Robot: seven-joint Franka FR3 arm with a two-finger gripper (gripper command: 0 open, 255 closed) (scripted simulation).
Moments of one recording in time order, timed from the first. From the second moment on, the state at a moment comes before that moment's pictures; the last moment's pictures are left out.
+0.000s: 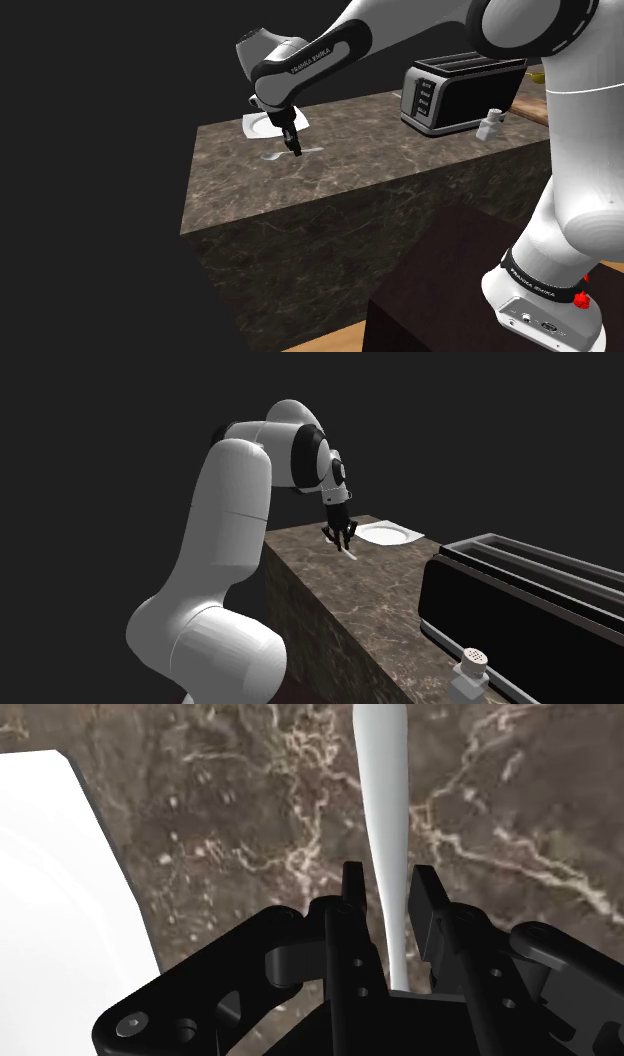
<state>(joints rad) 0.17 0.43 0.12 -1.58 -0.29 1.87 -0.50</state>
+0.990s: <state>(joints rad) 0.18 0.40 0.13 -1.46 -0.28 1.73 -0.53</state>
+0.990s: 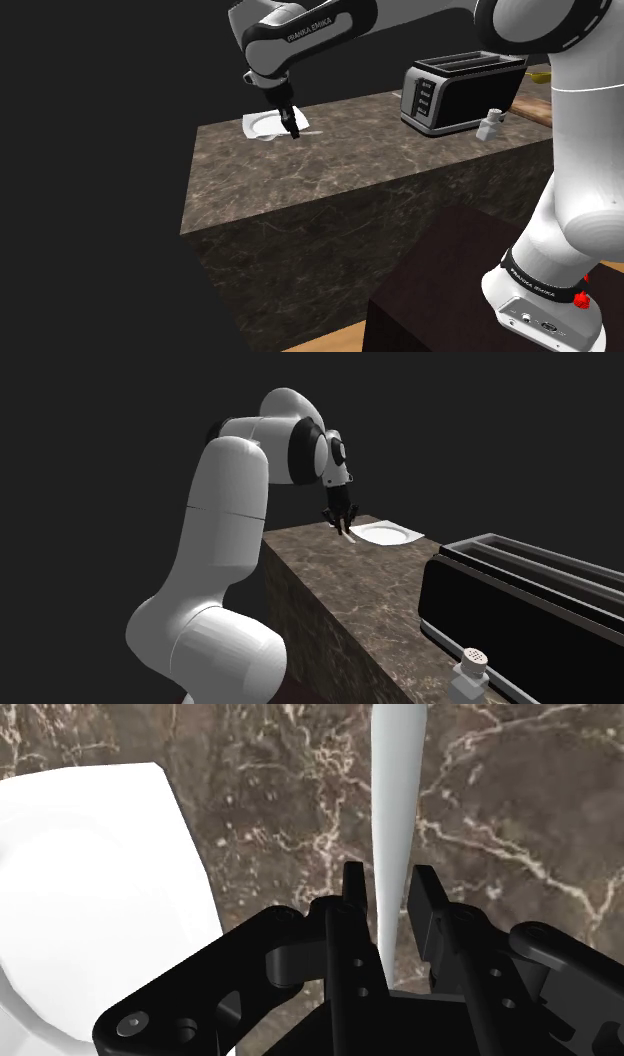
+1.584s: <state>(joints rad) 0.18 0.39 0.13 -1.35 -0.28 1.62 -0.55</state>
